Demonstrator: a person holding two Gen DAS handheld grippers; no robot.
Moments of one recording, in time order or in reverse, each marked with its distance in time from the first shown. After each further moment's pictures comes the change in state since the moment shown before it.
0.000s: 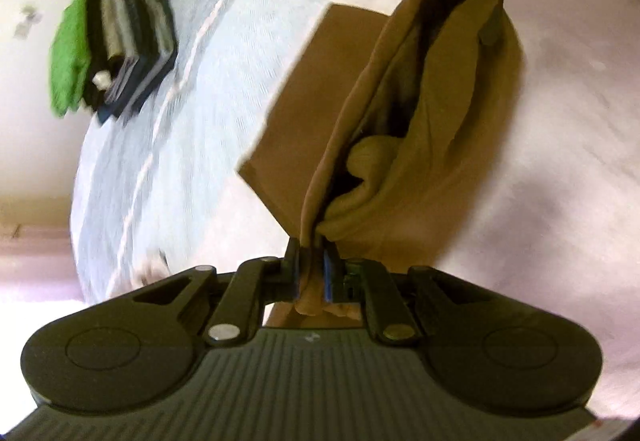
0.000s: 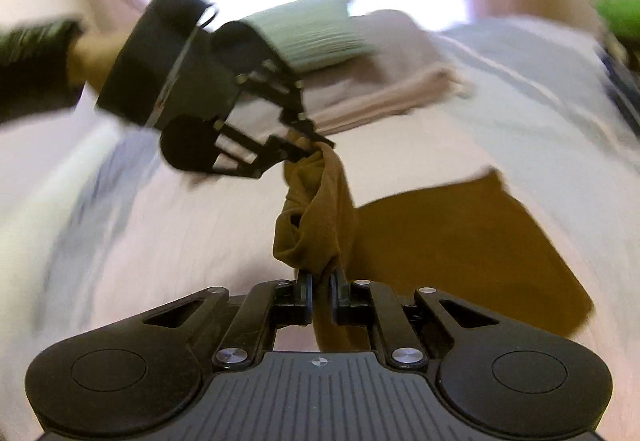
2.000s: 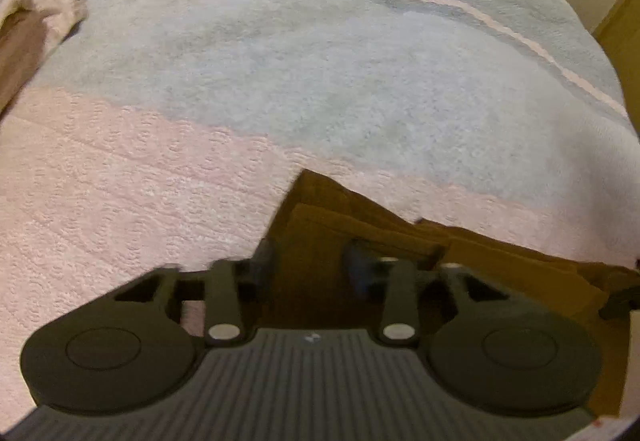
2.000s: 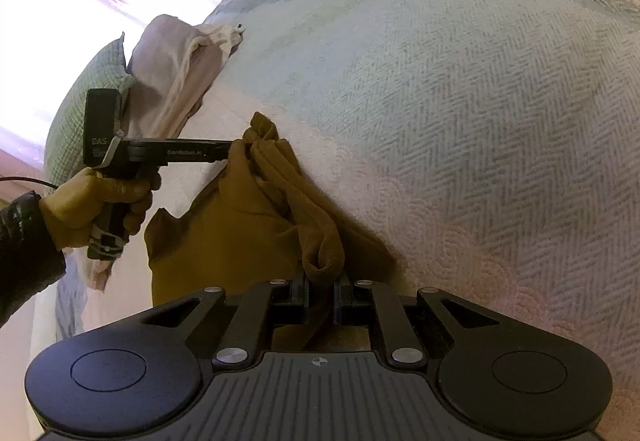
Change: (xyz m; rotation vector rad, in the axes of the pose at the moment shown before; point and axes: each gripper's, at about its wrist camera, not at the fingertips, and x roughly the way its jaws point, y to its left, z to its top) left arm 0.244 0.132 -0.034 -1.285 -0.034 -0.288; right arm 0.017 -0.232 -0.016 0.536 0.105 -0.085
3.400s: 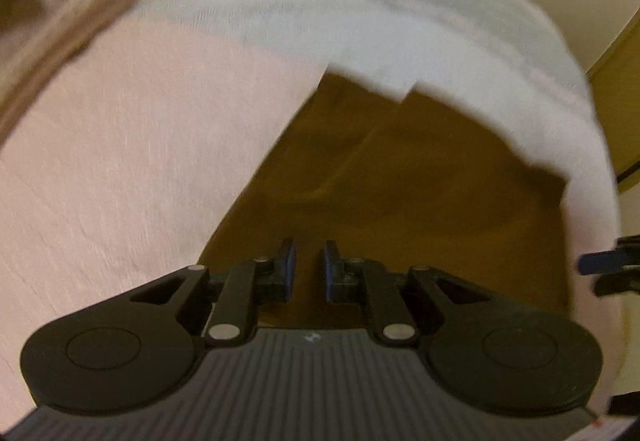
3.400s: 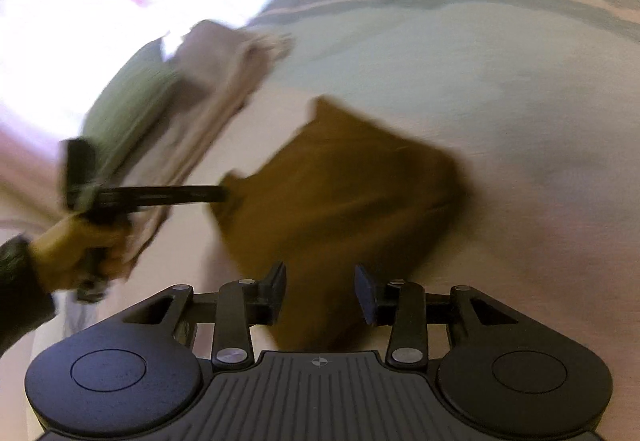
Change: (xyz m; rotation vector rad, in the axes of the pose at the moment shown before) left arm -0.087 0.011 -0.108 -0.133 -0.039 0.014; right arm -0.017 0.073 -0.070 -0.117 -0.049 0.076
